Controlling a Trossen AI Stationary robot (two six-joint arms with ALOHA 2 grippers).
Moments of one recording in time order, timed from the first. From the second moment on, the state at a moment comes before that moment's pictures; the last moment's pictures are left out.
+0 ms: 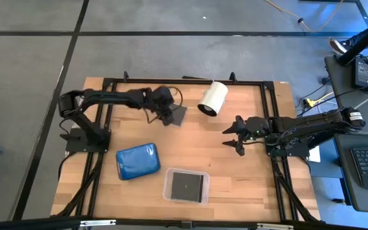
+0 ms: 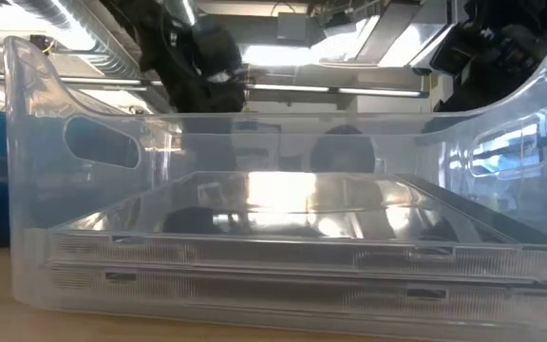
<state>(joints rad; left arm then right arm) 0.38 1.58 0.99 -0.37 0.02 -0.17 0.04 0.86 0.38 -0.10 0.01 0.25</state>
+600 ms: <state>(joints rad) 0.62 1.83 0.99 -0.17 -0.02 -0.17 0.04 0.98 0.38 -0.10 0.11 0.25</state>
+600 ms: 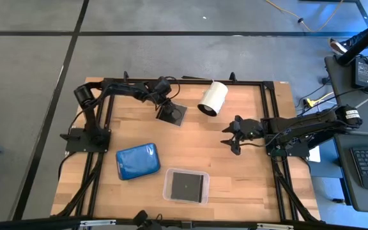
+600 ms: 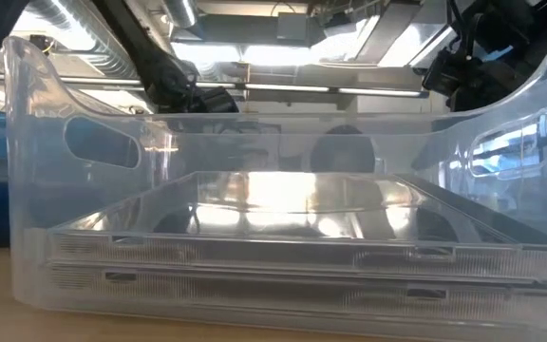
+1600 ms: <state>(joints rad) 0.24 1.83 0.99 -0.21 -0.19 -0.42 0.04 0.98 0.38 -0.09 0.11 0.21</state>
